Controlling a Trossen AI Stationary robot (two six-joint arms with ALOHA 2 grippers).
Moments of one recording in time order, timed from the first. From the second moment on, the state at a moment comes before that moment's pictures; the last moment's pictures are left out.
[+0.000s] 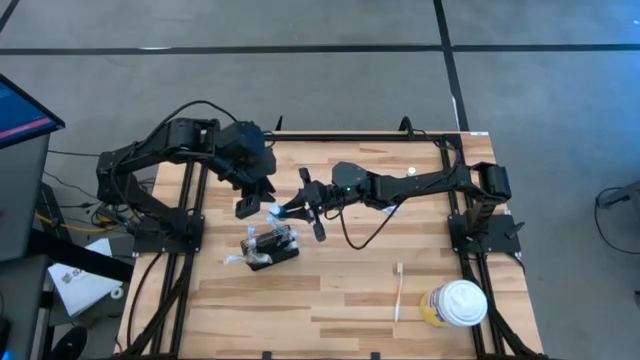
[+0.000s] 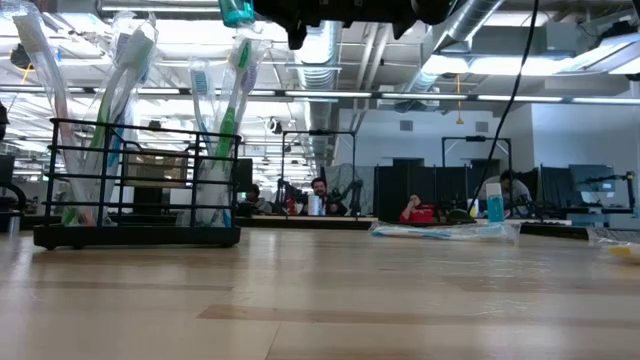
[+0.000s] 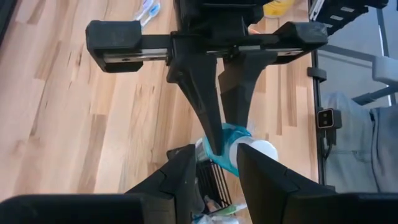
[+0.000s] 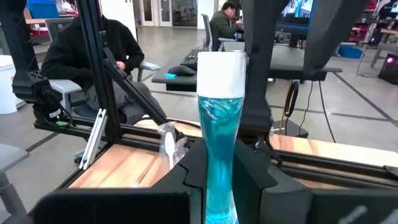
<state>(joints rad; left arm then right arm) 0.09 1.44 1.84 -1.35 0.16 -0.11 -0.03 1.82 1.32 0.40 -0.29 -0.04</state>
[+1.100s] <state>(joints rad) -0.01 1.44 1.84 -1.35 0.06 -0.14 -0.03 1.82 1.32 0.39 -0.29 -0.02</state>
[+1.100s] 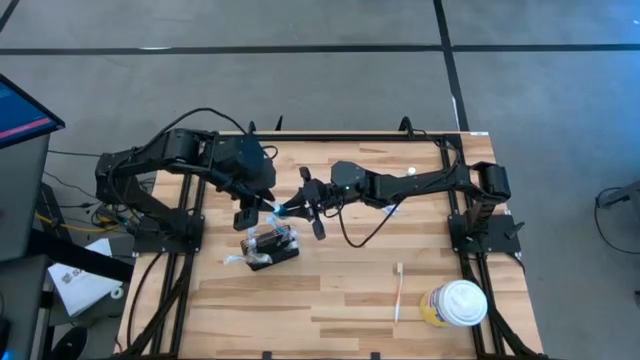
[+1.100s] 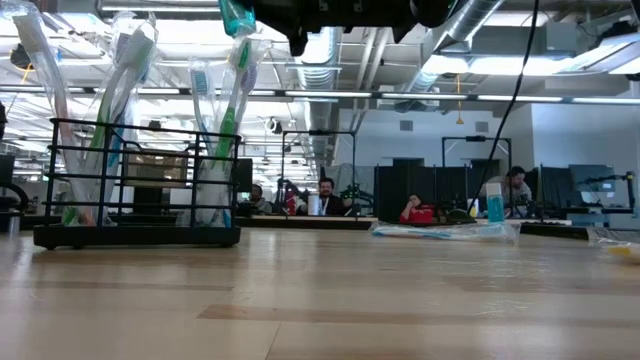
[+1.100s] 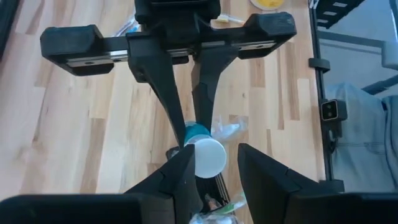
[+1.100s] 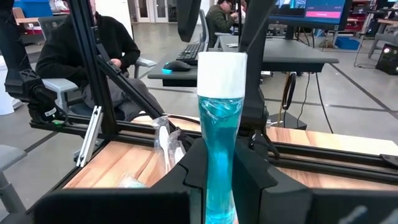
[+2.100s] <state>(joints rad) -0.02 1.45 1.80 -1.34 0.00 -0.14 -0.03 1.82 1.32 0.39 -0.29 -0.02</state>
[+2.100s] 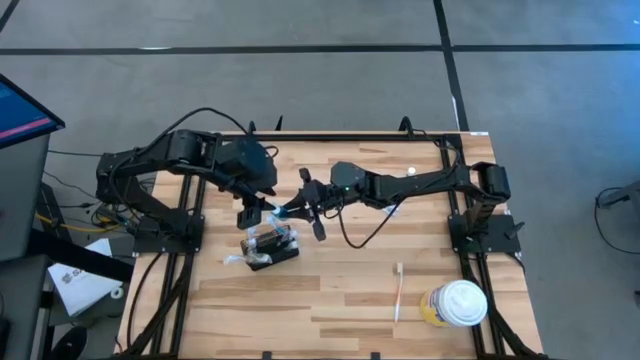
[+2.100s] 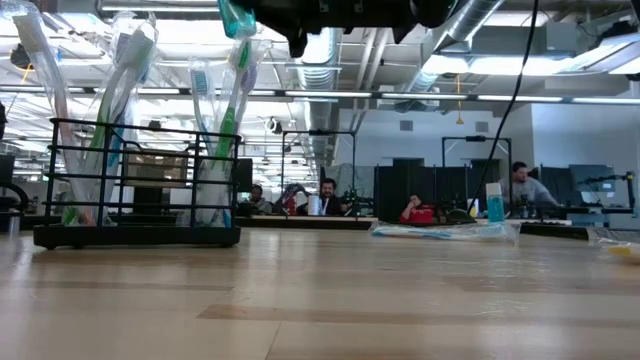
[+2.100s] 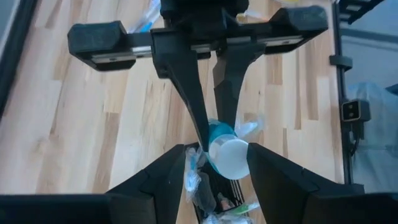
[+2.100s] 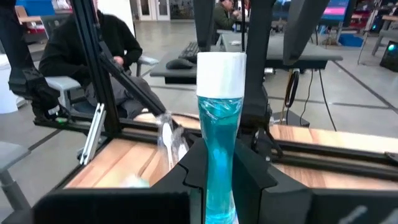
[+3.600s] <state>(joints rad) -0.02 1.41 1.71 -1.28 -0.02 -0.14 -0.04 1.82 1.32 0.40 -0.29 -0.01</state>
